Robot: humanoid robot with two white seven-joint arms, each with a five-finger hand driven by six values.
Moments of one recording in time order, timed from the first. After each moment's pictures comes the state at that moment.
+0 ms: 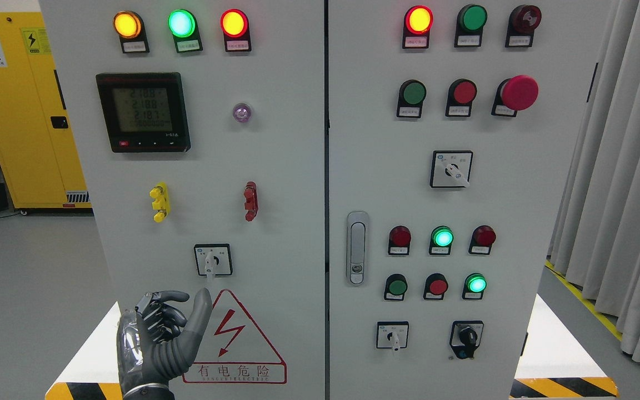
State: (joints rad) left arm -0.28 -0.13 -0.09 -2.03 -0.27 0.54 0.38; right arm 0.12 0.12 0.05 -0.13 0.00 -0.09 -0.24
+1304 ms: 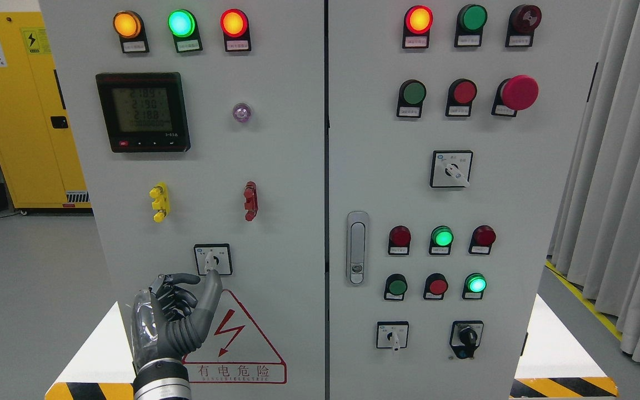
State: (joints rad) left arm -0.36 -0.14 -0.10 -1.95 -0.27 0.56 0.39; right arm 0.12 0.12 0.05 -0.13 0.00 -0.09 -0.24
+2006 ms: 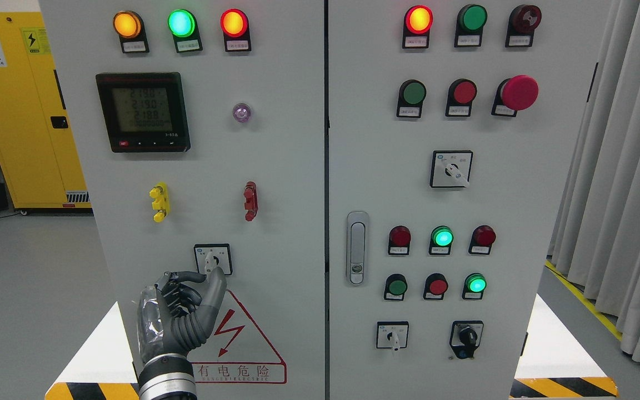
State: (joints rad) left arm -0.38 -0.15 -0.10 -1.93 -0.27 0.57 0.39; right arm 0.12 0.12 0.05 -0.13 0.00 -0.09 -0.24
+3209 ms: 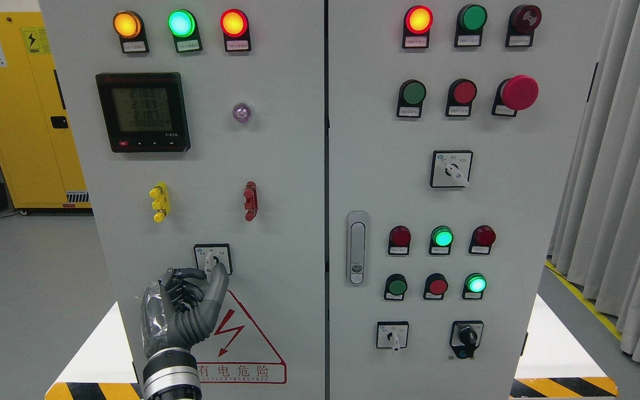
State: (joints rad) left arm -0.40 -0.15 -0.11 -1.90 -0.26 0.57 0.40; right arm 0.12 0.12 0.05 -0.13 0.00 -0.09 -0.24
